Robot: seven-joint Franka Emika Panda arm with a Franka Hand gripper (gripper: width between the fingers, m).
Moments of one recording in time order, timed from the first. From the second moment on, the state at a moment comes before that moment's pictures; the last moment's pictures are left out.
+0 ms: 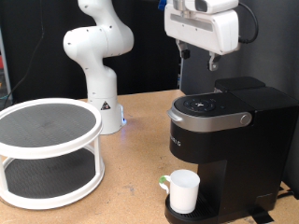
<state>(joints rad) 0.29 -0.22 -0.09 -2.12 0.14 1.92 -0.80</state>
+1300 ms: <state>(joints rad) 0.29 -0.09 -0.09 -2.04 0.09 2.04 -0.74</state>
